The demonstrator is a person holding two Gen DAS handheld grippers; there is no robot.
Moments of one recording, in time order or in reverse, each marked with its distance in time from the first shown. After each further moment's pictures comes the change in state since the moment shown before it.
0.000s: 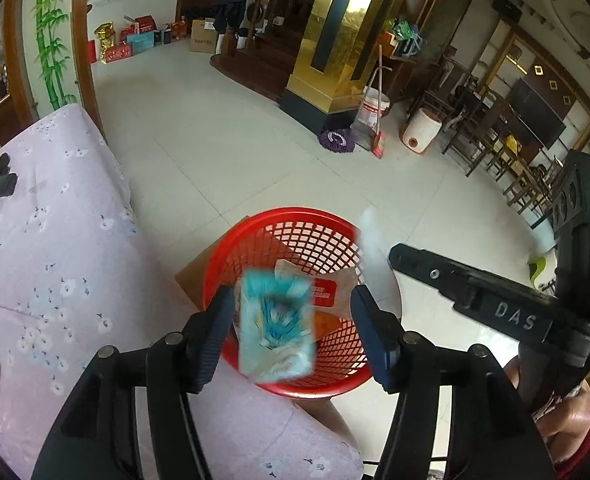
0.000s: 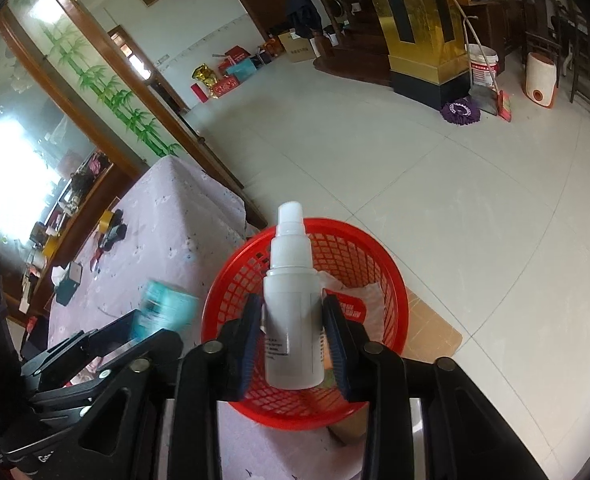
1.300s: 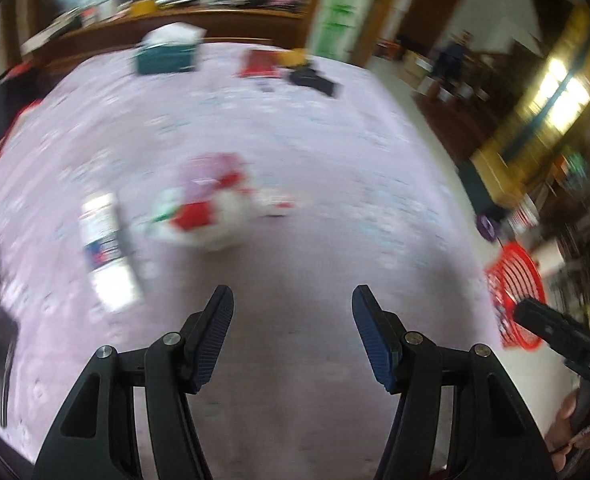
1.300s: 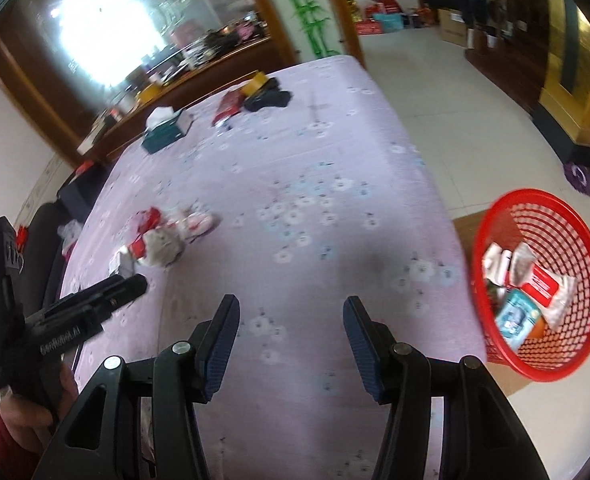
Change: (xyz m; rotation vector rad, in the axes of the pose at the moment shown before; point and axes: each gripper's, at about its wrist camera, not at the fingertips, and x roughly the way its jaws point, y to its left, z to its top) left arm -0.192 0.252 -0.205 -0.631 -0.107 0.425; right arm 0.043 0.233 -0.128 -0.496 0.250 0.213
